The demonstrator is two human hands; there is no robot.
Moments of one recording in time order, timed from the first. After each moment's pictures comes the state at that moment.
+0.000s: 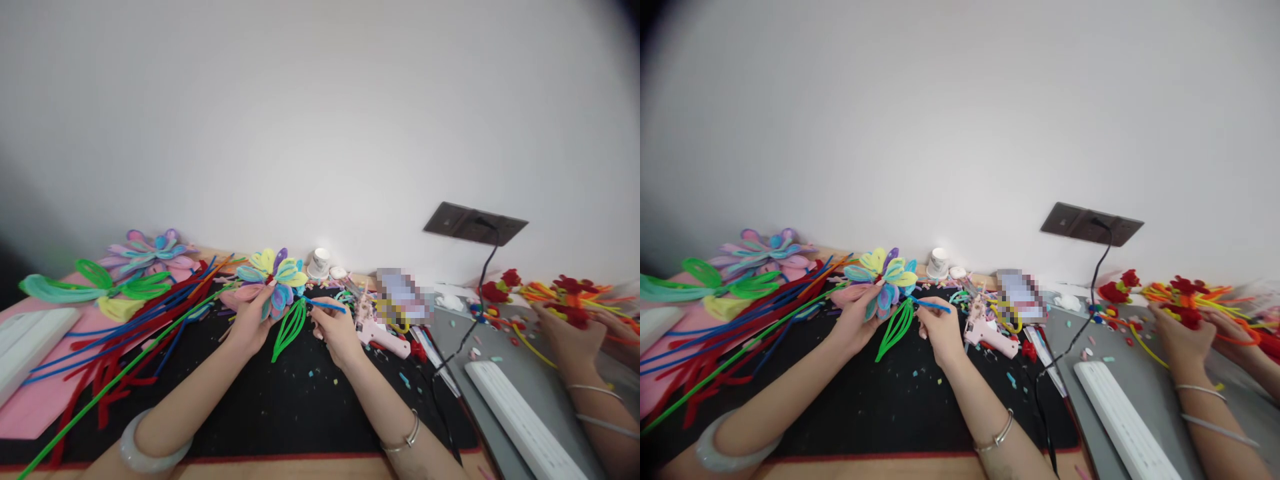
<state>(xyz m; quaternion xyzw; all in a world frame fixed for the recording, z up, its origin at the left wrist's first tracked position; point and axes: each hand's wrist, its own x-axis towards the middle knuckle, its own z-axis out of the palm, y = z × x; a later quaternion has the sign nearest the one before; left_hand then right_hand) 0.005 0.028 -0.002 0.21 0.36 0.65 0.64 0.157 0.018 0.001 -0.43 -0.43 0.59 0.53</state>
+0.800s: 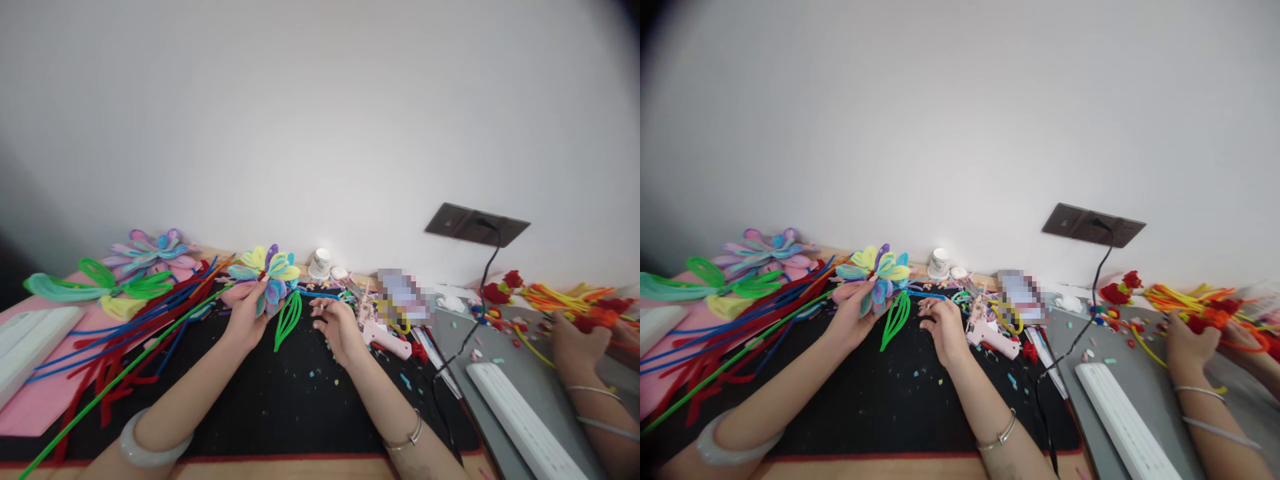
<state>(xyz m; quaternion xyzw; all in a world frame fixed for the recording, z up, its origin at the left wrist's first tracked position) -0.005 0.038 -0.009 0.20 0.35 0.67 0.63 0.164 0.018 0.011 -0.36 -0.33 0.67 0.56</state>
